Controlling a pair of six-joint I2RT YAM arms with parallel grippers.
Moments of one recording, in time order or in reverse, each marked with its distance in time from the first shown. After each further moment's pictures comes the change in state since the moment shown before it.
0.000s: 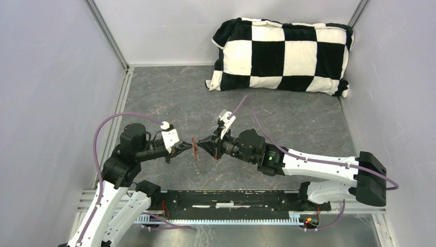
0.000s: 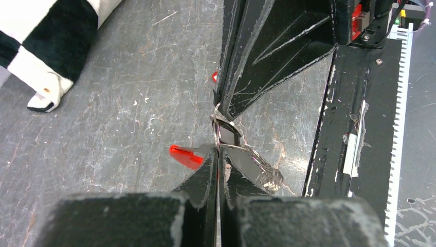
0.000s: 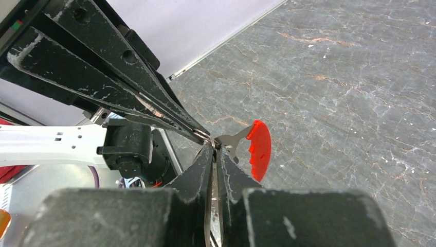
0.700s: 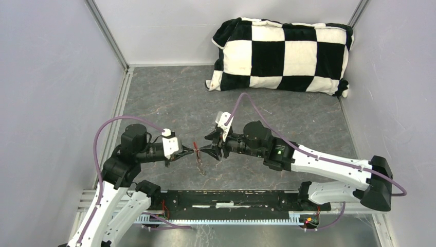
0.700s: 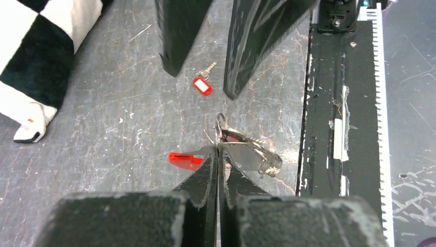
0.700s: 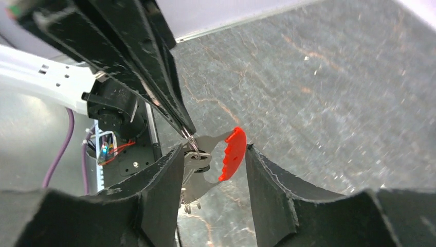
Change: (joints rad) left arm 0.000 -0.010 0.000 -0.047 0.109 0.118; right arm -0.049 -0.054 0.071 -0.198 -0.191 -0.255
